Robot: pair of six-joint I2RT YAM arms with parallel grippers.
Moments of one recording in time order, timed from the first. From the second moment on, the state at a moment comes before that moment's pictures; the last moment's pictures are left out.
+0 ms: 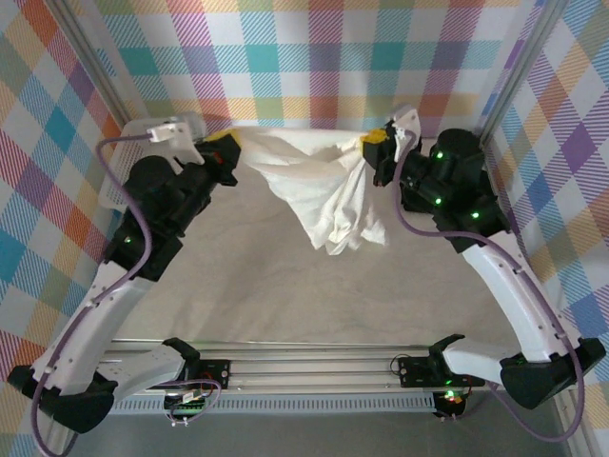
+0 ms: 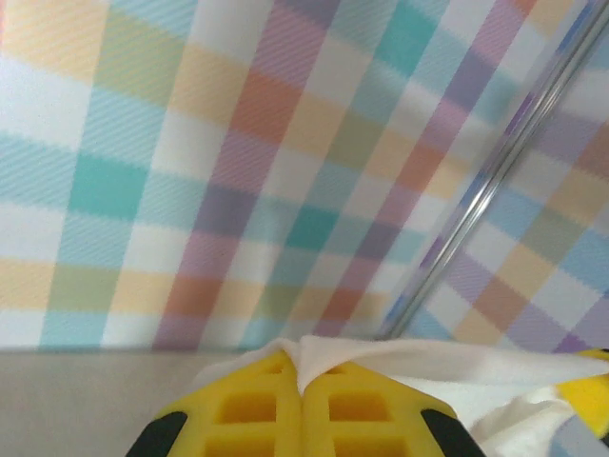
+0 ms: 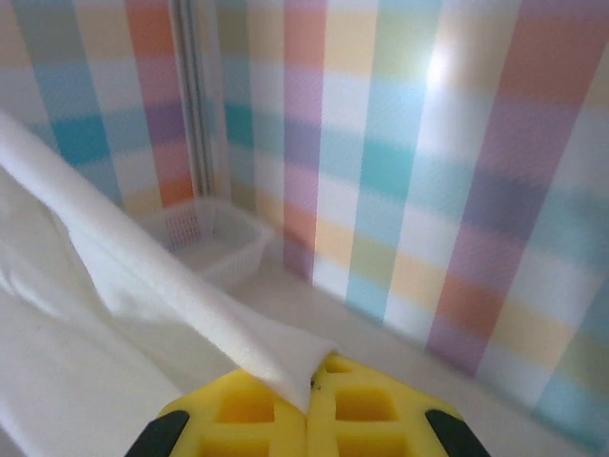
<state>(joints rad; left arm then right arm) -0.53 1.04 1.36 -0.21 -0.12 -0.39 0.46 1.18 1.44 -0.29 -0.28 -0.09</state>
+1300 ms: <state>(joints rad) -0.54 1.02 0.87 -0.16 0.23 -0.42 0.75 1.26 0.87 -0.26 -0.21 -0.32</state>
